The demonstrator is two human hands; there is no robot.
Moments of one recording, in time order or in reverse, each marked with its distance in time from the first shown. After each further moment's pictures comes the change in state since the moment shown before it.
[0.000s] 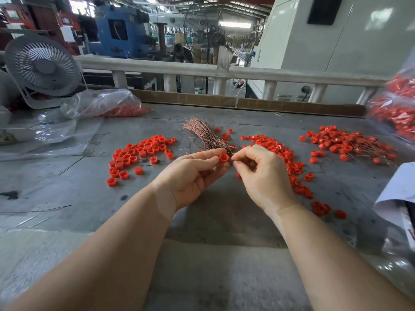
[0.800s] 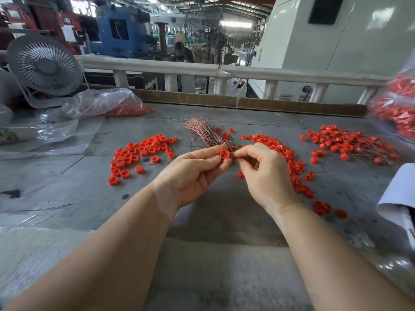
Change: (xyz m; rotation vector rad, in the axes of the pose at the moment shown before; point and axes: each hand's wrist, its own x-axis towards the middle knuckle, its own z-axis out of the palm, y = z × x) left_hand 0.000 0.000 0.001 -0.094 -0.019 -0.002; right_hand 0.001 0.000 0.001 0.033 0.043 -0.028
